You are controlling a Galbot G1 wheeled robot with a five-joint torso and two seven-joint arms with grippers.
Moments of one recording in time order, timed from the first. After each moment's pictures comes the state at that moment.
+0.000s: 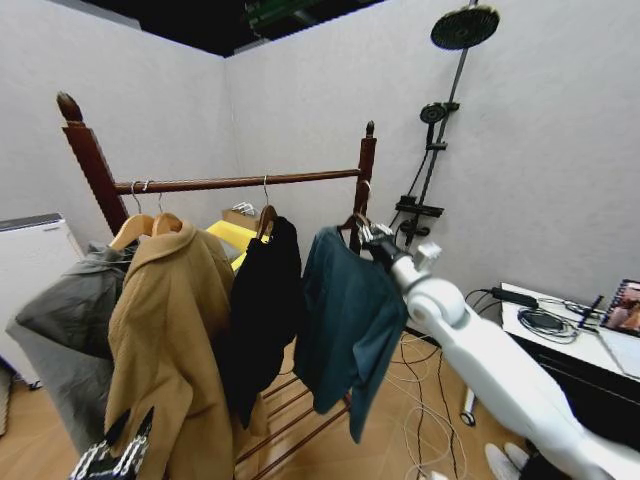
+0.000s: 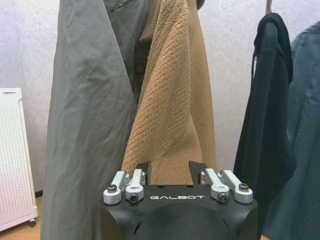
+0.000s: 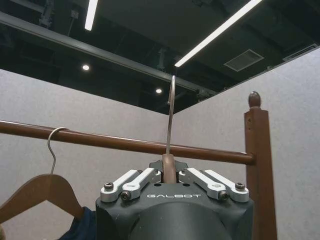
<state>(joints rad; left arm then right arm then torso) 2.02 -1.40 -0.95 -2.42 -0.44 0.00 0.09 -0.21 0.87 0.00 1.80 0.83 -0.16 0.18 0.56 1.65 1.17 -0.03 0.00</state>
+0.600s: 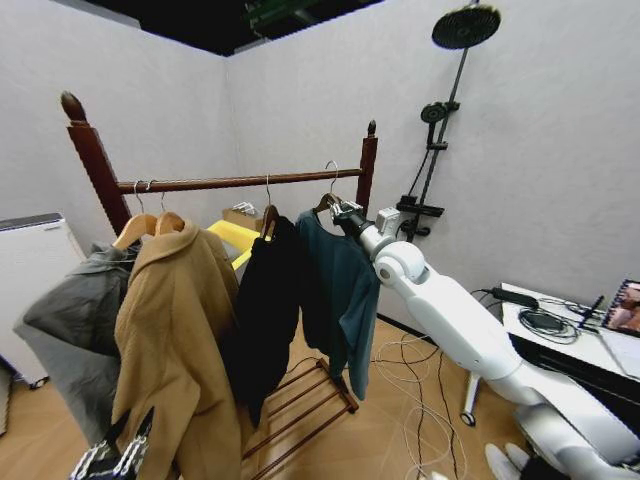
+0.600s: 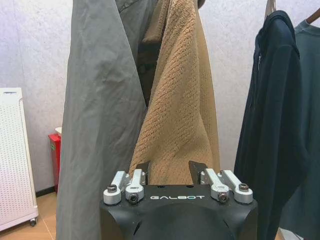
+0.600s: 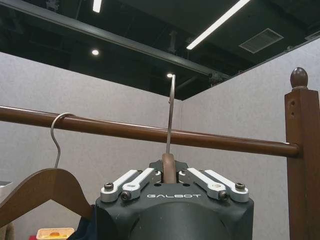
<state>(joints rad) 2.02 -1.40 -0.95 -2.42 -0.44 0.00 0.09 -0.05 0.95 -0.14 1.65 0.85 -0.20 0.17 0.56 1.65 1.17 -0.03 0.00</state>
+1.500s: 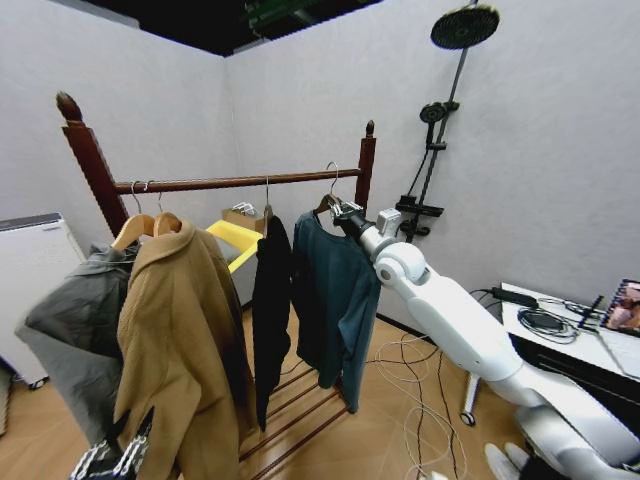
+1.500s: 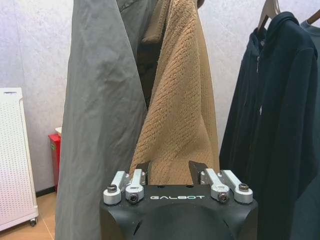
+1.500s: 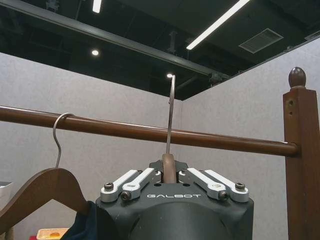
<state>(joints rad) 2.02 -1.40 -0.95 -2.42 -0.44 0.00 0.09 -0.05 0.95 -0.13 1.65 0.85 -0.20 0.17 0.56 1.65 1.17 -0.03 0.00</state>
